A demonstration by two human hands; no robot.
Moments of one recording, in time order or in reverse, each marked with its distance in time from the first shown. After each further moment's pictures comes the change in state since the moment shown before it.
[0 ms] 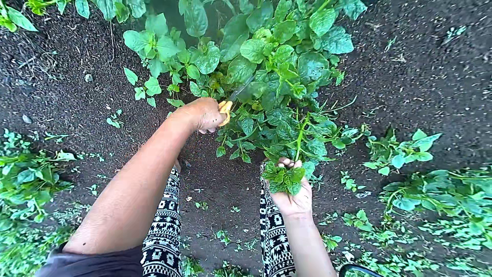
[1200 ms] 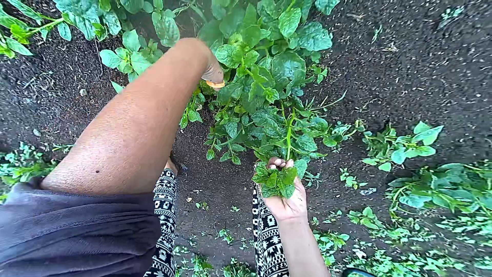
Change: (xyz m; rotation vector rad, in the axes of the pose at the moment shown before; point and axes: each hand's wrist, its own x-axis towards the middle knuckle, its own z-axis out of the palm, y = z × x) left_hand 0.024 0.125 -0.061 0.448 0.197 -0.304; right_hand 0.003 -0.036 0.008 0.142 -0.021 0.074
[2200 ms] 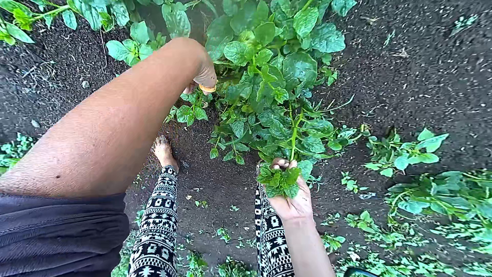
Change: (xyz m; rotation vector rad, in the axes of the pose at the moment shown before) left_hand 0.008 -0.035 0.007 0.088 -0.077 0.033; right_hand 0.002 0.007 0.005 -0.111 0.064 0.006
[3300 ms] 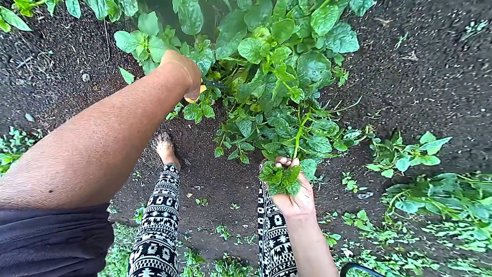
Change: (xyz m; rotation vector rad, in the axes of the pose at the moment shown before) left_hand 0.027 -0.044 0.036 0.427 0.131 0.082; right_hand 0.004 0.016 0.005 -0.077 0.047 -0.018
